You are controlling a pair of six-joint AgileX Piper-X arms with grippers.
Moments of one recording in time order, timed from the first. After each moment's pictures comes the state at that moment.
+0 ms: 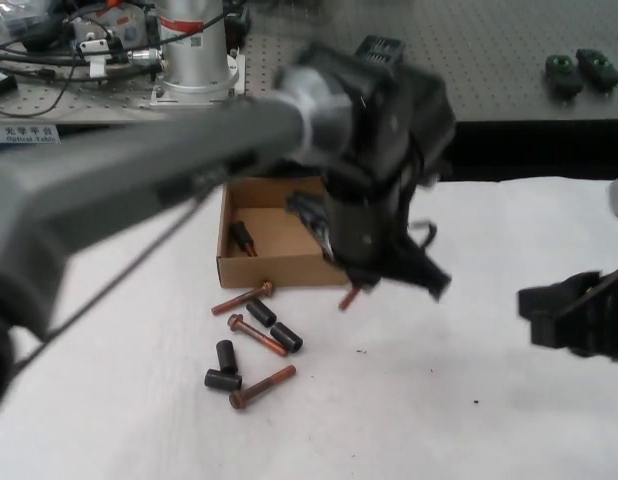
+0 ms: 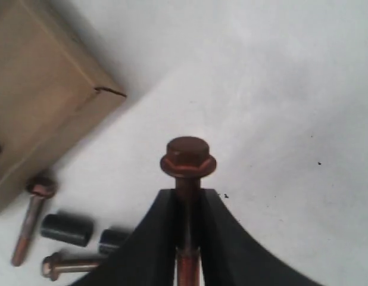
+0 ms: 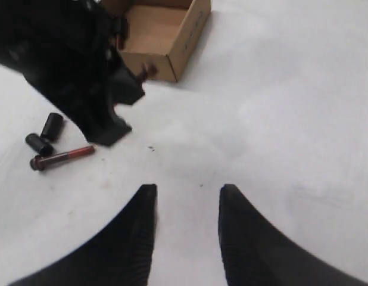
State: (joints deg) left arm -41.0 118.6 -106.1 62.6 -4.9 -1.9; right arm 27.8 57.7 -32.3 20.3 -8.5 10.7
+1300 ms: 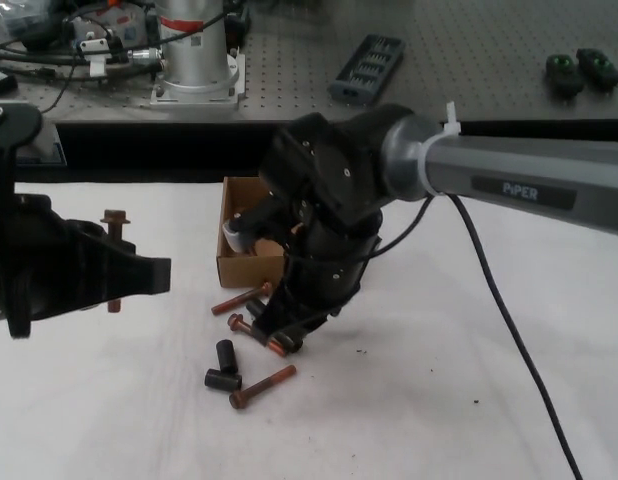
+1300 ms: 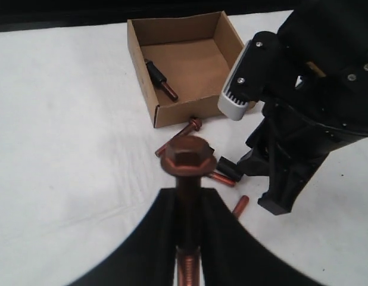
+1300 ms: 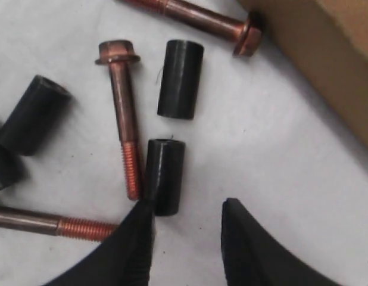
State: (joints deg) left arm -22.5 57.5 -42.5 28.2 2.6 -11.6; right arm 45.8 123.2 -96.2 53.1 0.0 -7.3
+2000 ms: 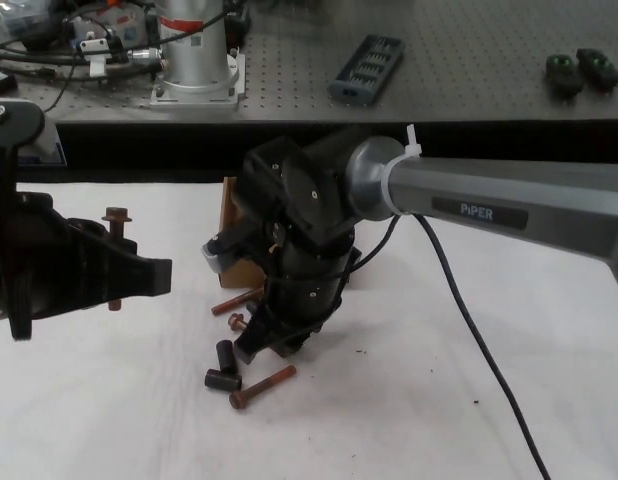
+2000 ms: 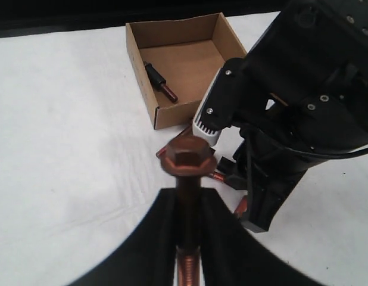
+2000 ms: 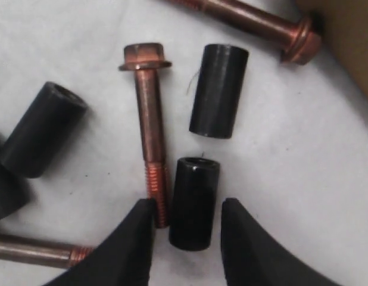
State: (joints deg) left arm -22.5 57.5 -42.4 28.0 2.6 -10.6; right arm 48.1 126.5 -98.0 52.4 2.9 -6.5
